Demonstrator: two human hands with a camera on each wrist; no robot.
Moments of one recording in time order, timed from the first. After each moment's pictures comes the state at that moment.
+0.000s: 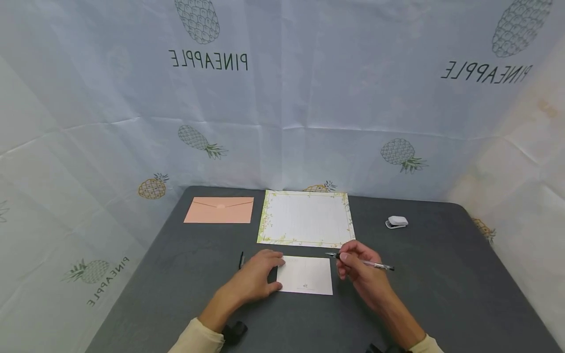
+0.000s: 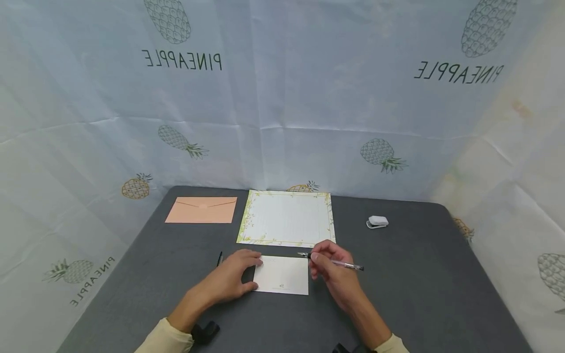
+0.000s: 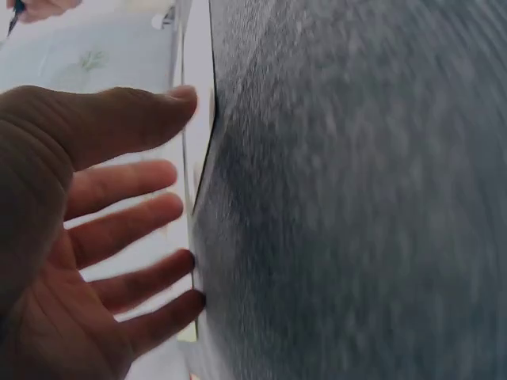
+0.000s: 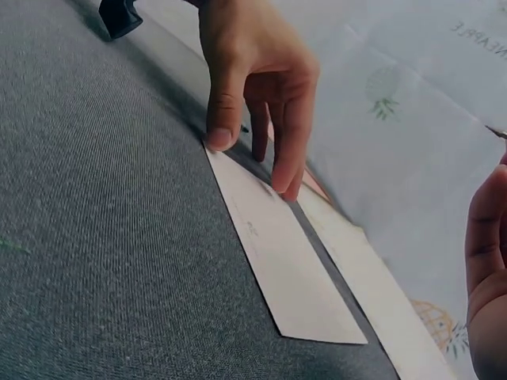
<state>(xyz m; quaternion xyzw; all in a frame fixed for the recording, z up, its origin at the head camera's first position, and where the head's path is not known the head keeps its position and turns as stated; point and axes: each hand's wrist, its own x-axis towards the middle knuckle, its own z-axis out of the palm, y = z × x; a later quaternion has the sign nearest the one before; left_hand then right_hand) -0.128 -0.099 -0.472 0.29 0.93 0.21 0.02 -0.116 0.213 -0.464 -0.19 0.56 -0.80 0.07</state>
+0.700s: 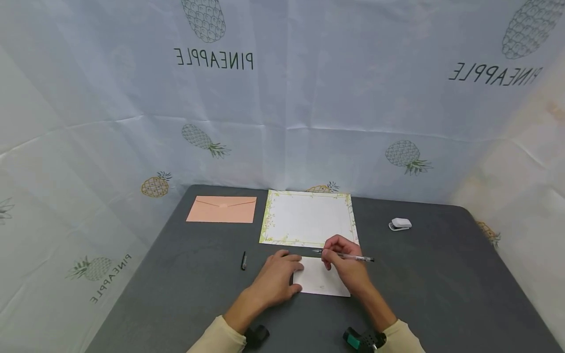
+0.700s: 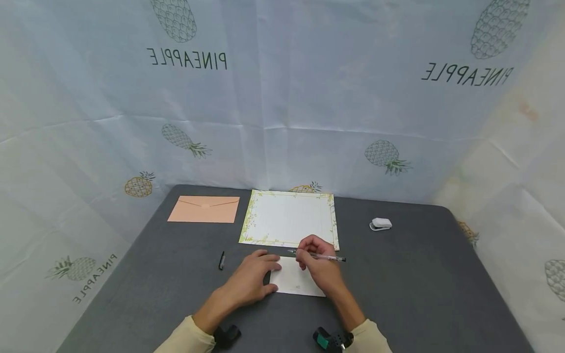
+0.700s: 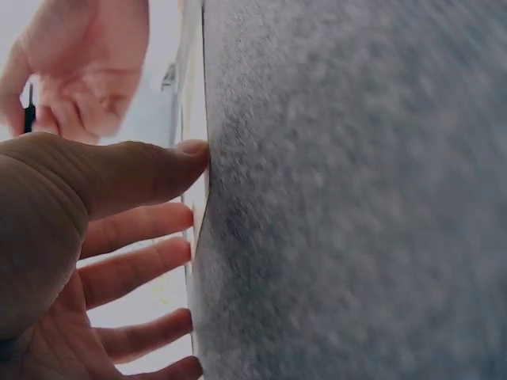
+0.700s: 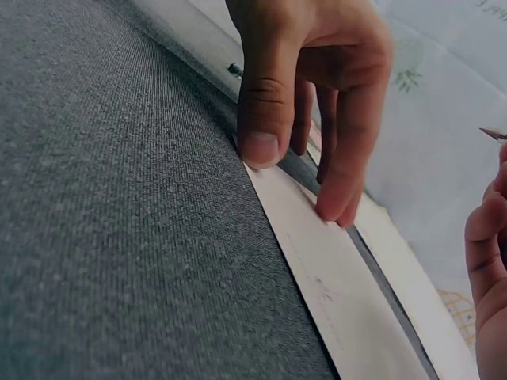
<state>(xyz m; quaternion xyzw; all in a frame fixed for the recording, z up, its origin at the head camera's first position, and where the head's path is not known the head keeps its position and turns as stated) -0.125 -0.055 -0.474 0.25 0.95 0.17 0.03 -0.150 0.175 -0.491 -0.16 0.69 -0.71 0.00</state>
